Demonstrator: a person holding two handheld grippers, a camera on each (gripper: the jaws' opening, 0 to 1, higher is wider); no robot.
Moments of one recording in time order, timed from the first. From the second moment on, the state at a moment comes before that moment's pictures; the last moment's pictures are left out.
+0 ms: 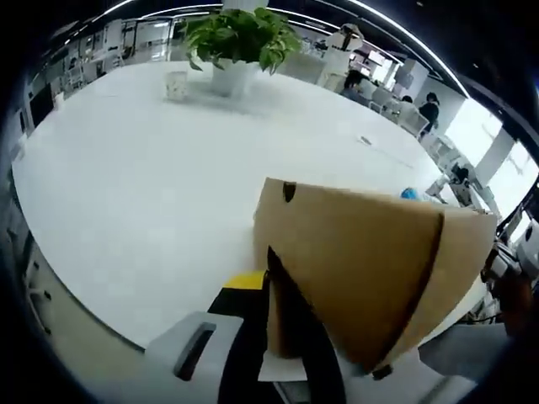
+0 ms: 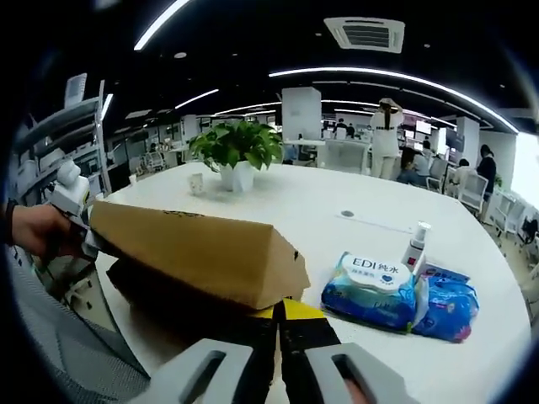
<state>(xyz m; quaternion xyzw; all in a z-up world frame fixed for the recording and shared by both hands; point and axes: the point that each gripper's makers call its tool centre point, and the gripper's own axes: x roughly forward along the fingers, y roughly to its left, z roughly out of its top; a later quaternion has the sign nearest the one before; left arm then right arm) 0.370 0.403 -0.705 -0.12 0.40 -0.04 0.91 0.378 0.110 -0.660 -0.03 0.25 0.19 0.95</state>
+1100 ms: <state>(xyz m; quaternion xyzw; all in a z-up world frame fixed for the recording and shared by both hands) 0.339 0.404 -0.683 -0.08 0.38 -0.07 0.92 0.374 0.100 -0.675 0.02 0.27 0.18 0.94</state>
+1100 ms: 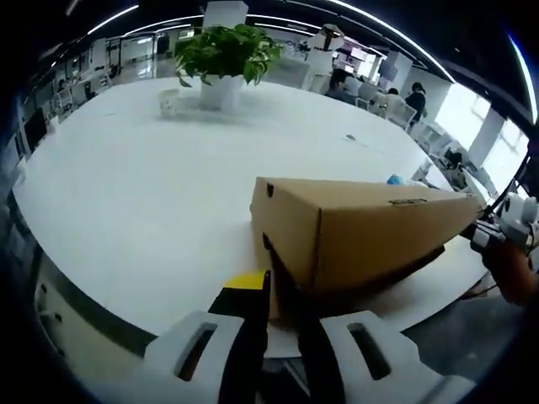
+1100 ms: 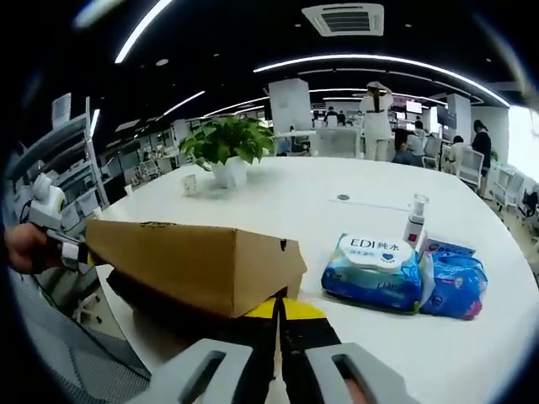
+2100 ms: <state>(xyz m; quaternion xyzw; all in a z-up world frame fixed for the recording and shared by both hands) 0.323 0.428 -0.683 -0.06 0.38 -0.05 0.92 0.369 0.093 -0.694 0.01 0.31 0.17 0.94</state>
